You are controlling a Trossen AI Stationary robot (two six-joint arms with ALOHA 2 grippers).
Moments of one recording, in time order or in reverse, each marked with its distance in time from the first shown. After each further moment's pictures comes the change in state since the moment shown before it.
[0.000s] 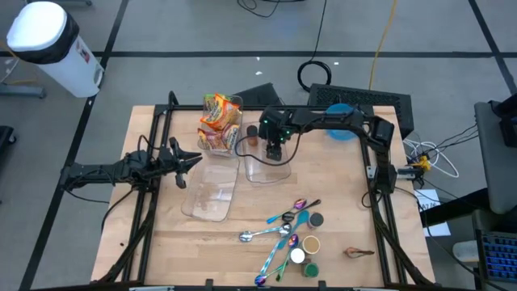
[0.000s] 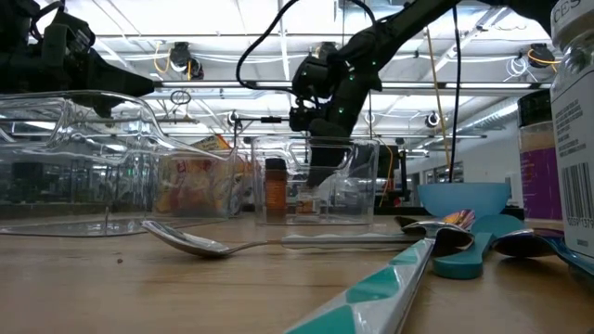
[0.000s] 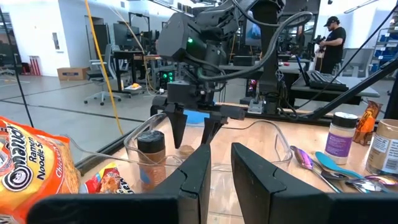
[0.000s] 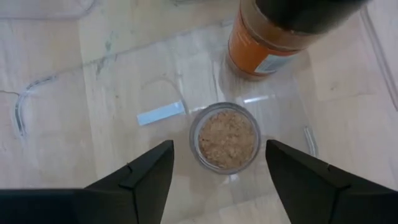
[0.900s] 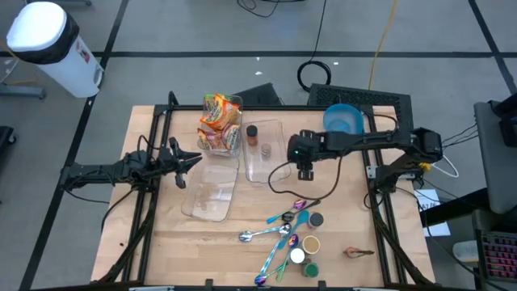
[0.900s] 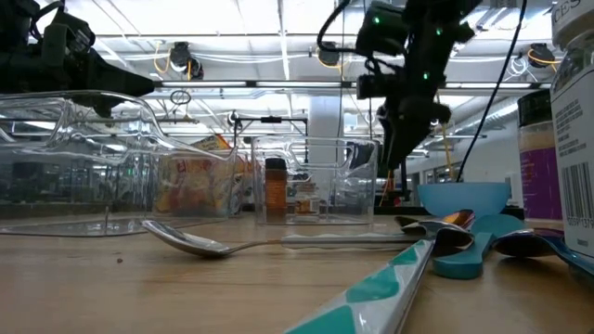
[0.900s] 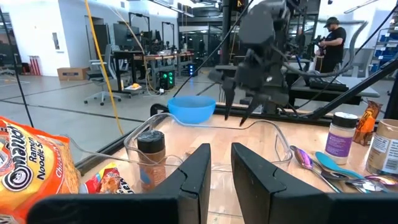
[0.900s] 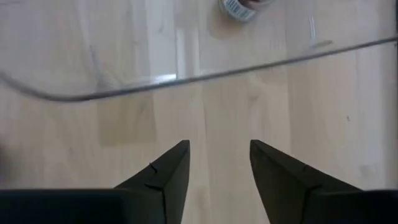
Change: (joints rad) left arm 0.000 0.000 0.000 0.000 0.000 0.000; right arm 0.216 -0.460 -0.463 -0.032 0.311 0.037
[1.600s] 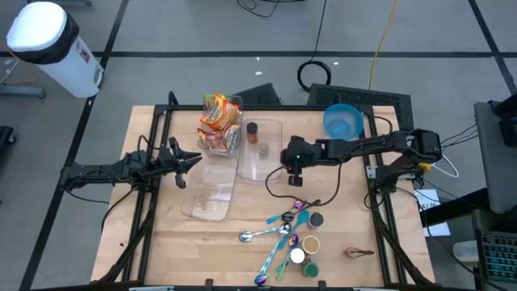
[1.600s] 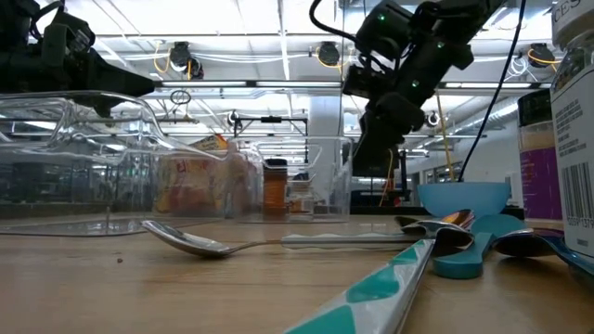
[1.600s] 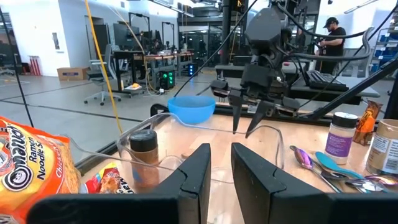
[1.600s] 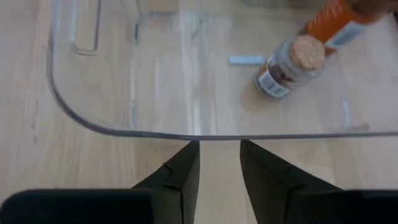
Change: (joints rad) left arm 0.000 0.000 0.000 0.000 0.000 0.000; right arm 0.028 0.008 -0.126 0.421 -0.108 0.042
